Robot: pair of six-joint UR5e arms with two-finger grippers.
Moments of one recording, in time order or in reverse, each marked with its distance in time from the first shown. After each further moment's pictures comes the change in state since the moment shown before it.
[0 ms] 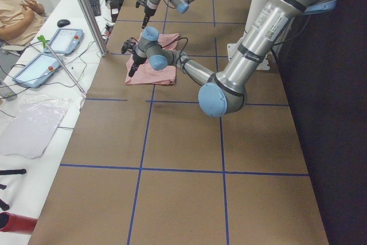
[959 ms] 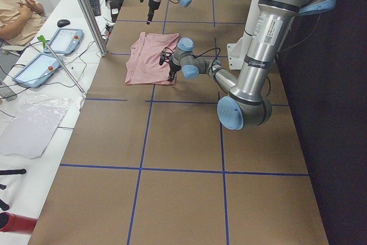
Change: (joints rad) left arm 0.287 0.176 -0.179 -0.014 0.090 -0.322; right arm 0.018 -0.083 0.119 0.002 0.060 -0.060
